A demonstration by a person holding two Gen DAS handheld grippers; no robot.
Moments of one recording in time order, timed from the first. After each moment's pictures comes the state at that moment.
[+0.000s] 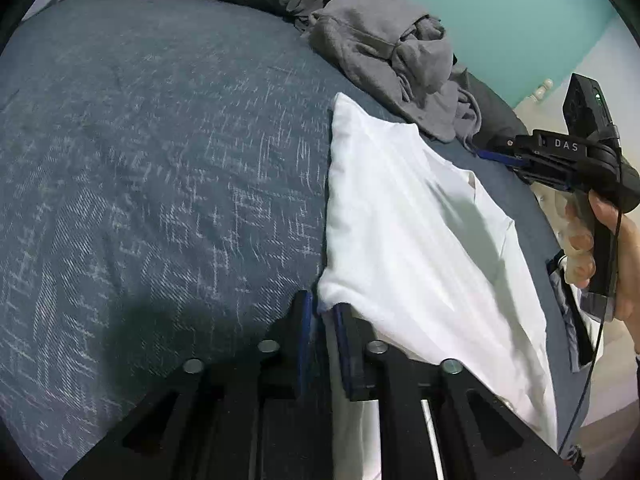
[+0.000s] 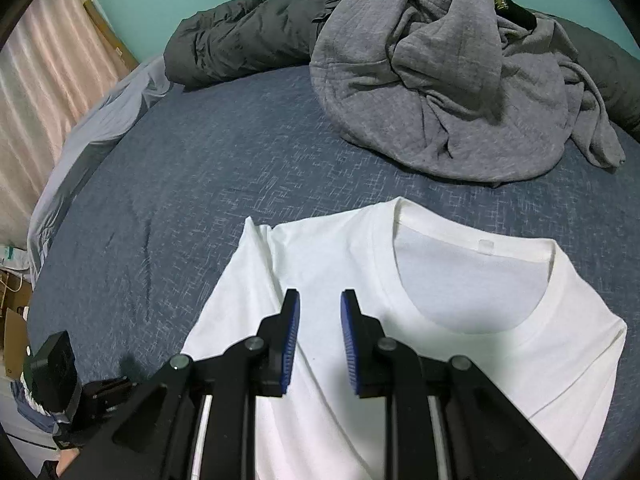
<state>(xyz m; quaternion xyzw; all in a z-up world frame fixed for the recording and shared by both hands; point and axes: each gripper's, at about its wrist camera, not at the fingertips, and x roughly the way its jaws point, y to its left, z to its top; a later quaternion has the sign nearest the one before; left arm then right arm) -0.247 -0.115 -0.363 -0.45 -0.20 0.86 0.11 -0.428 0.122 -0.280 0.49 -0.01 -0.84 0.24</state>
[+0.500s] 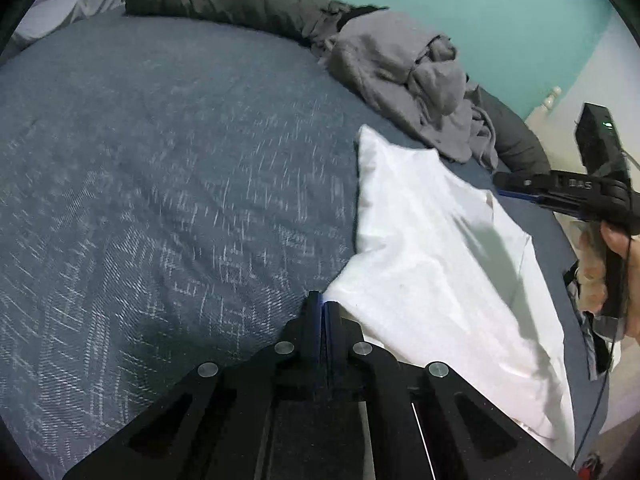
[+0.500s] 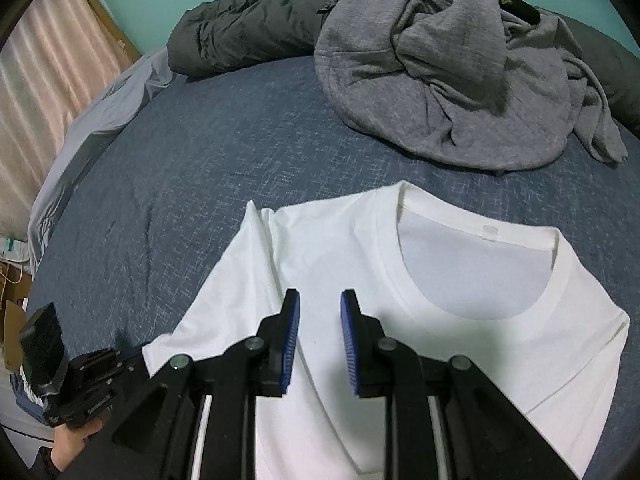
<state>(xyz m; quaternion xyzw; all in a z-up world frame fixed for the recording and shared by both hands) -0.253 -0.133 -0.363 -0.43 -0.20 0.88 0.08 -0.421 0.126 -0.286 0.50 0.00 -0.83 0.24</state>
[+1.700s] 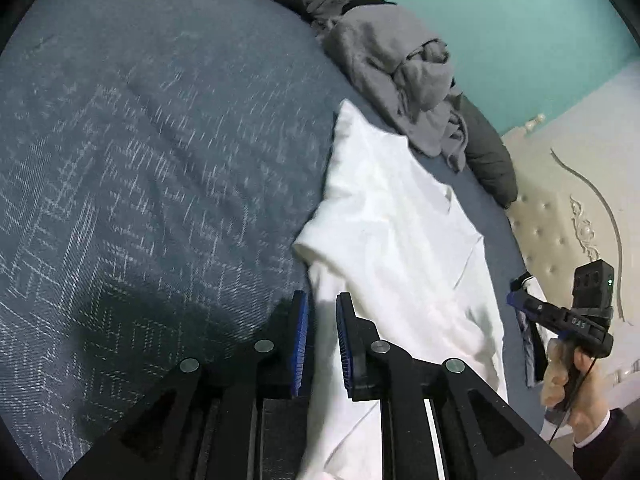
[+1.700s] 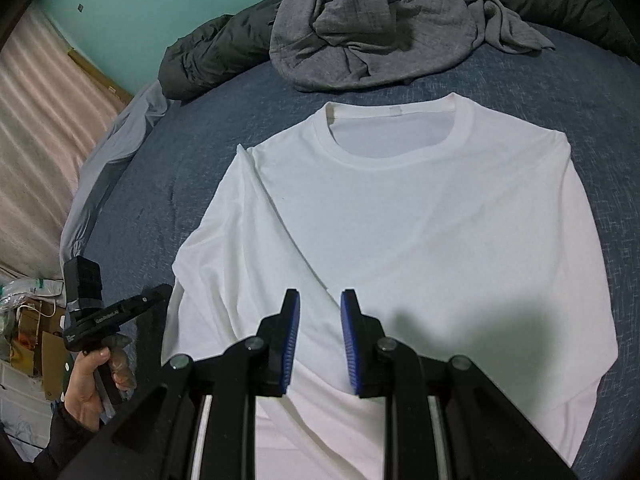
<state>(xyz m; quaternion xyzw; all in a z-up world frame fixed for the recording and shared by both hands) -0.219 -0.137 -0.357 -0.45 -0.29 0.84 0.13 -0.288 0.235 -0.292 0.51 -0.11 -0.83 0.23</state>
